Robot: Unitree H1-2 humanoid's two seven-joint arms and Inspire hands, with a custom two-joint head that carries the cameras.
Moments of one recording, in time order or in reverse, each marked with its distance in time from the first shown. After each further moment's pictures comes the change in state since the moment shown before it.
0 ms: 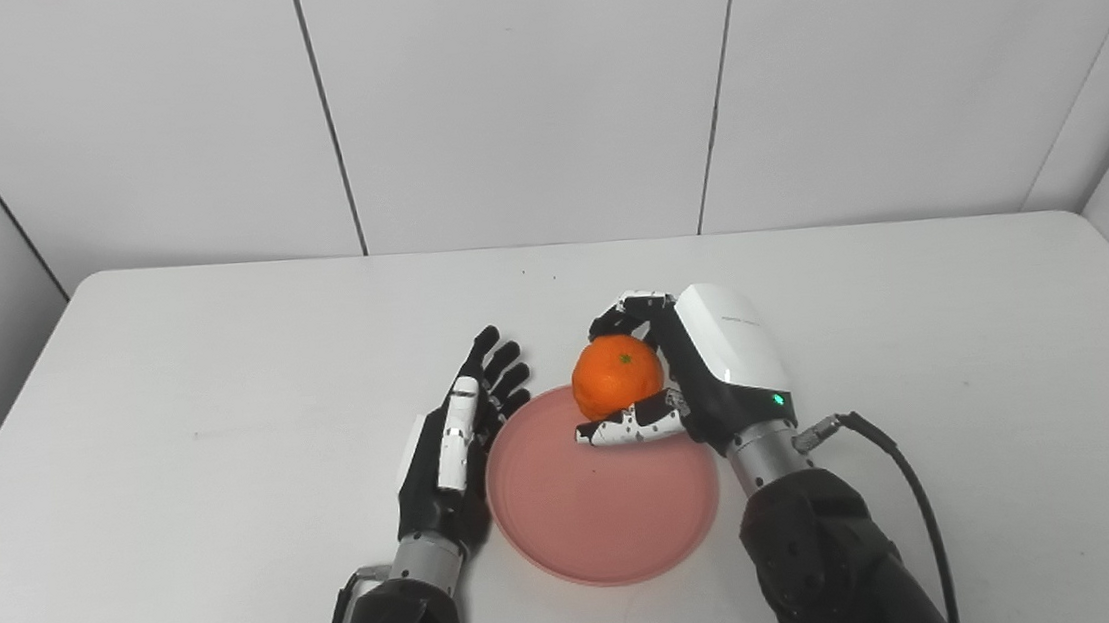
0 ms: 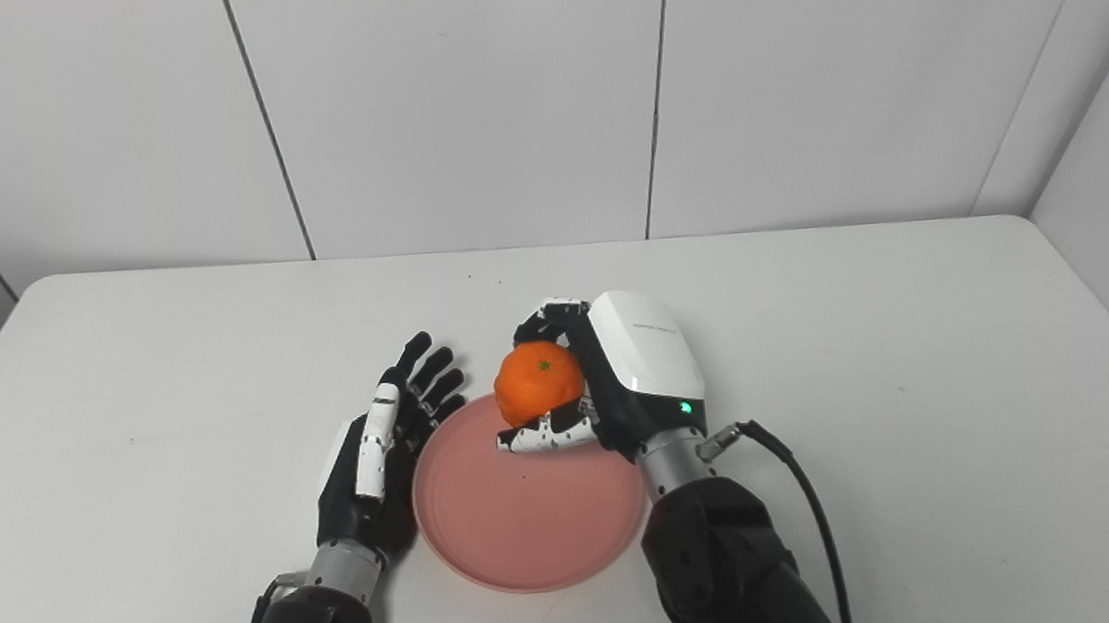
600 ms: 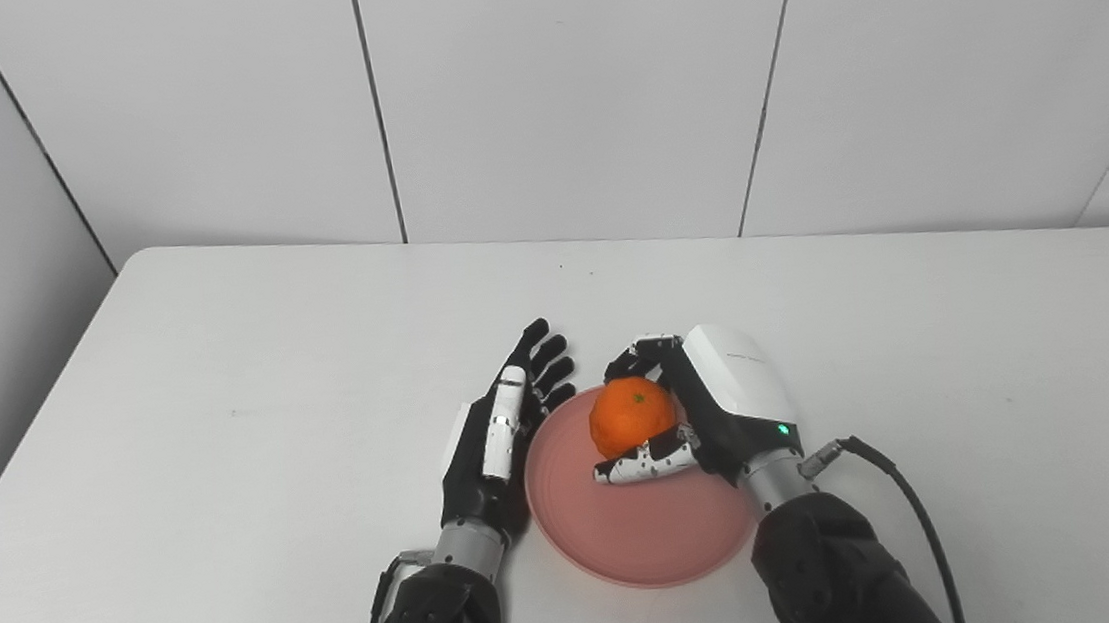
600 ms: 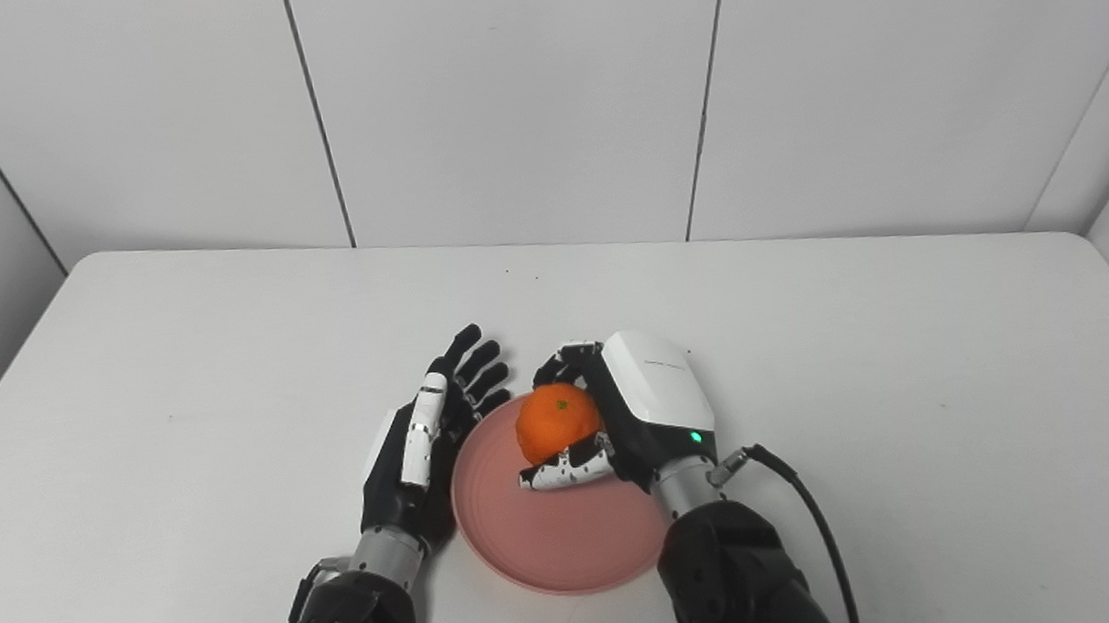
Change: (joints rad) left arm 0.000 -0.027 -0.005 0.009 0.016 -0.004 0.015; right arm 0.005 -0.006 0.025 0.129 0.025 -0.054 -0.003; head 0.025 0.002
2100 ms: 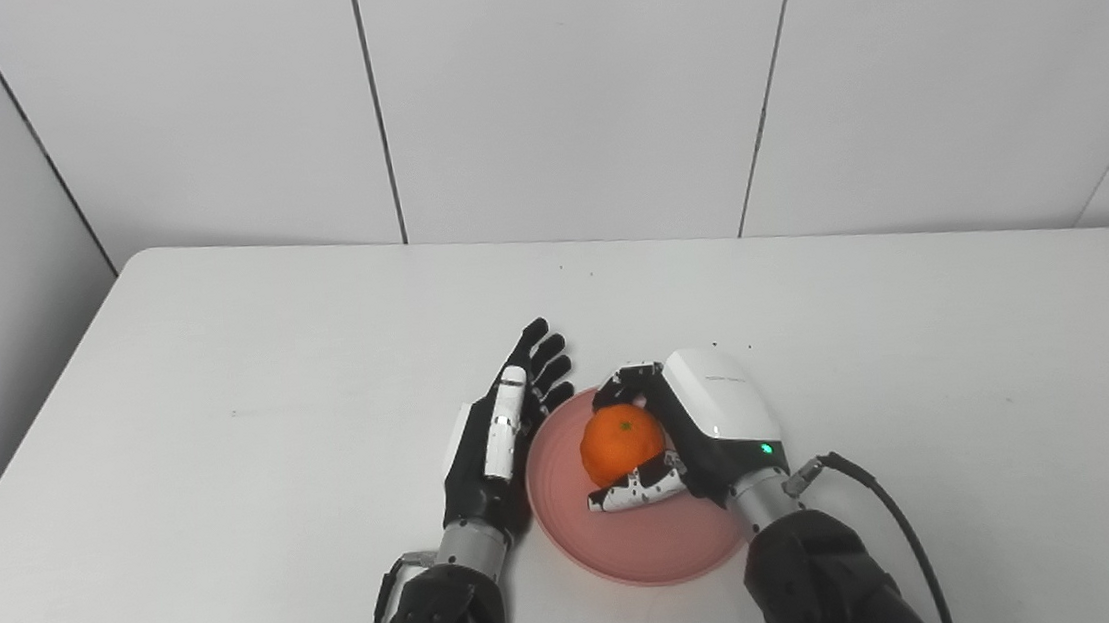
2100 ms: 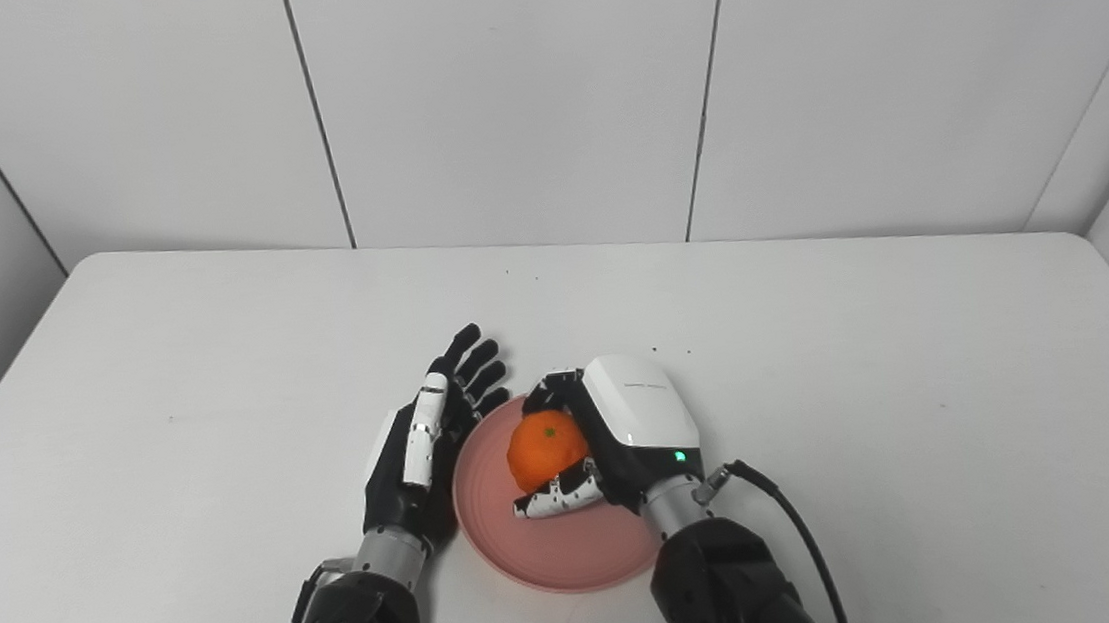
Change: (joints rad) left arm 0.000 -0.003 0.002 0.008 0.008 -0.015 0.016; right arm 0.032 -0.020 0.040 -0.023 -0.055 -0.027 0.045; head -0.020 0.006
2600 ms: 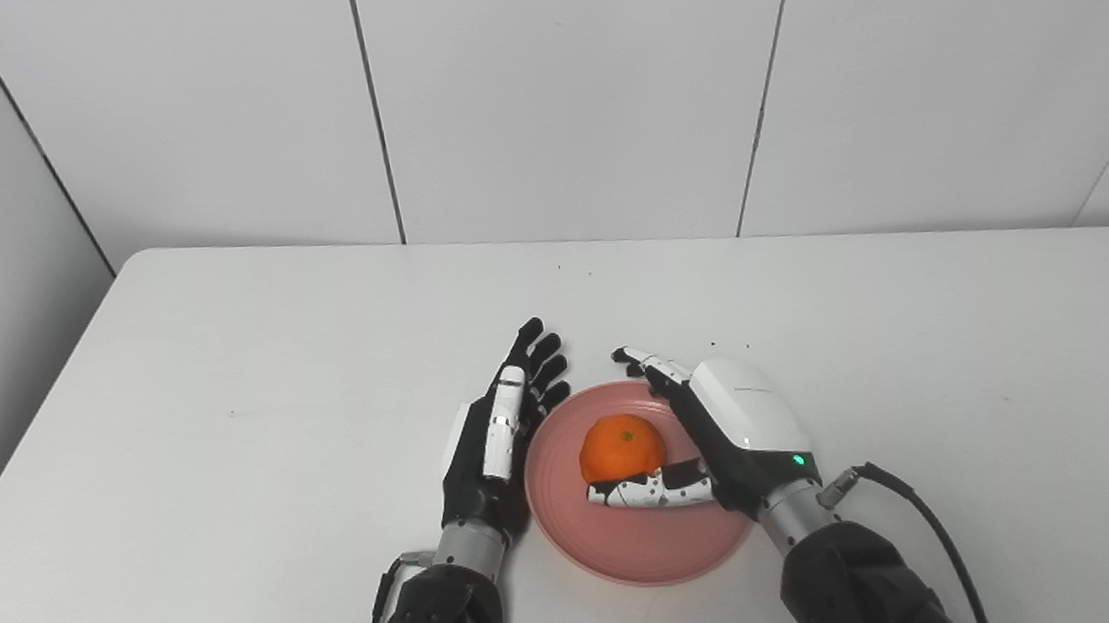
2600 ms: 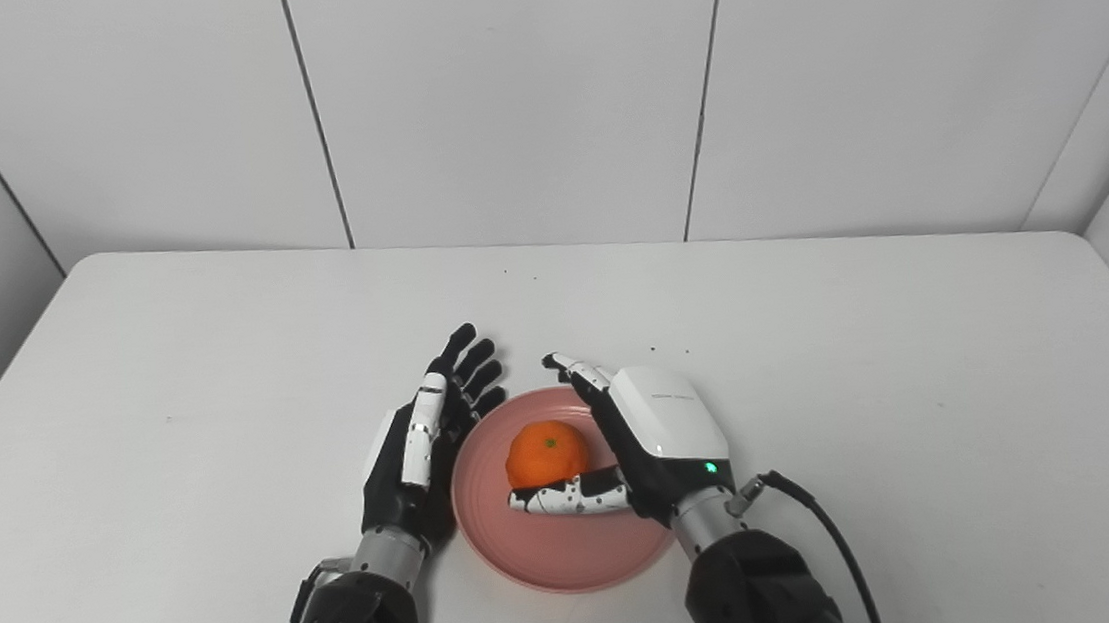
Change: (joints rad) left arm 0.000 0.007 0.000 0.000 -0.003 0.000 -0.003; right arm 0.028 -0.037 -0.041 -0.046 0.046 -0.017 0.021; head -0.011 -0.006
